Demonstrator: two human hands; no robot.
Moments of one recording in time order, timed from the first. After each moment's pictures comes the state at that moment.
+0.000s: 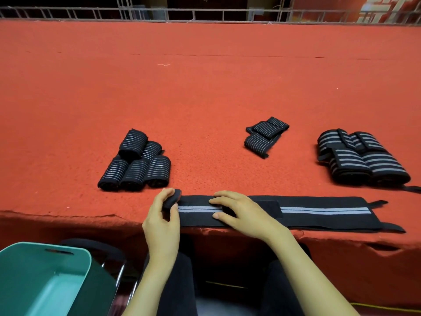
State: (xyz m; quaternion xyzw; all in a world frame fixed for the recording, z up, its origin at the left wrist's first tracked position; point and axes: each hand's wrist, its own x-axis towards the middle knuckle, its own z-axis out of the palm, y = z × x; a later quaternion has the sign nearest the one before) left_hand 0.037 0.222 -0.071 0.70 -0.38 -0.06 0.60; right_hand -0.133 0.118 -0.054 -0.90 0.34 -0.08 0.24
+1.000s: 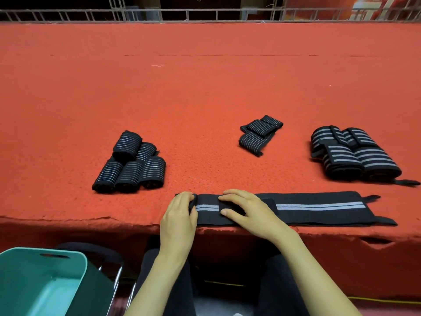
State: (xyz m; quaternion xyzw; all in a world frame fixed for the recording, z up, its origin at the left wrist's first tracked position) left_hand 0.019 0.203 -0.072 0.73 -0.56 0.01 0.38; right_hand -0.159 0.114 -0.063 -0.88 0.38 -0.12 0.26
